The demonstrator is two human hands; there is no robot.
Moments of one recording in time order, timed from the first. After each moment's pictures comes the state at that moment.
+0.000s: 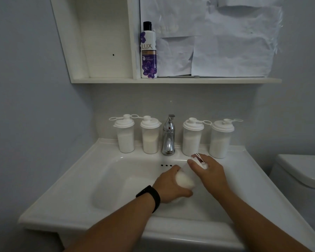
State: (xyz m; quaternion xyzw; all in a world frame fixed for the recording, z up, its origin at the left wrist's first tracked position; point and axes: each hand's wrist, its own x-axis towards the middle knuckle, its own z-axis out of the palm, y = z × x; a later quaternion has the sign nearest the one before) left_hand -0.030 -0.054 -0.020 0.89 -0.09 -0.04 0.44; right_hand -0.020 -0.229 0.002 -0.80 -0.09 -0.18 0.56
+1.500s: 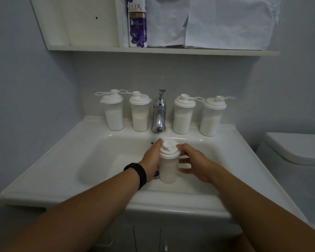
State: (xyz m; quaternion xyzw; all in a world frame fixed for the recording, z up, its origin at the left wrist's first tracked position) left_hand -0.038 -0.066 -0.006 0.62 0.13 -0.10 0.76; right_hand -0.020 -0.228 -0.010 -0.71 0.02 0.19 0.68
